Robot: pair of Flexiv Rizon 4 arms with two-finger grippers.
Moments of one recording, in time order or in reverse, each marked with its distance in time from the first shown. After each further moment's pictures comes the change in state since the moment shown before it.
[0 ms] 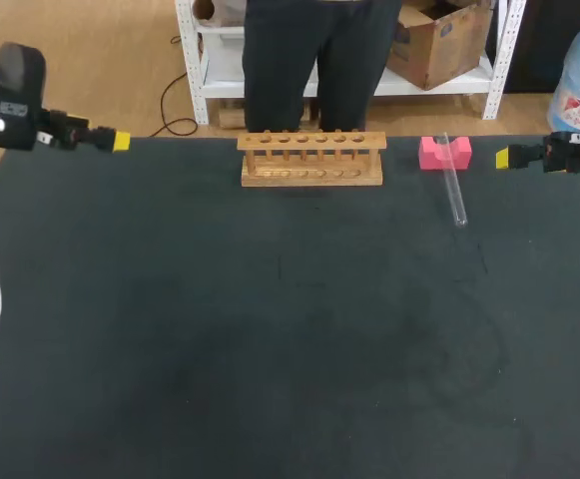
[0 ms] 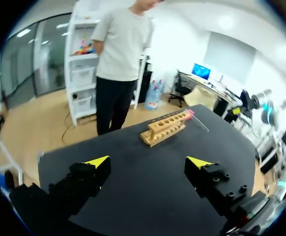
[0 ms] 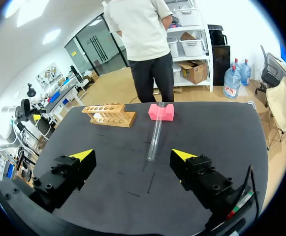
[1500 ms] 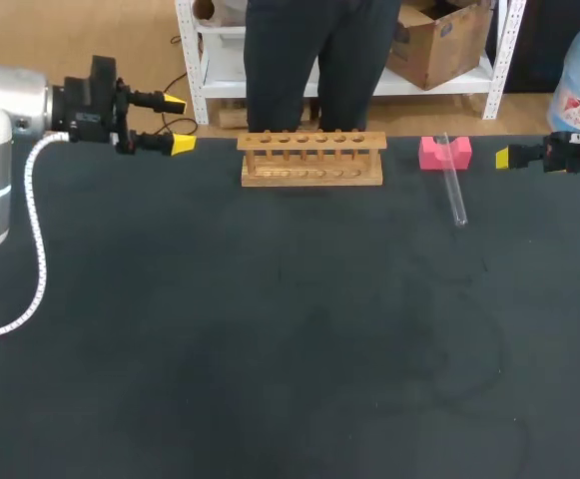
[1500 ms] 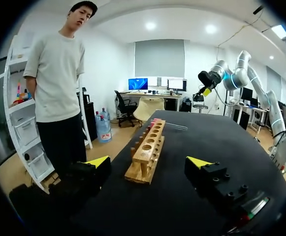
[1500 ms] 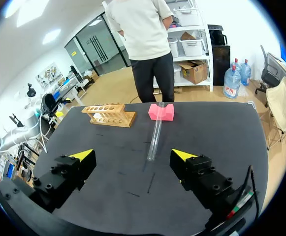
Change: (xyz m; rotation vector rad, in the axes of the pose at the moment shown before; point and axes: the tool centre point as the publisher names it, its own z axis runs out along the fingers) left arm -0.030 0.018 0.145 0.442 -0.228 0.422; right arm 0.000 0.000 0.000 0.000 0.000 0.000
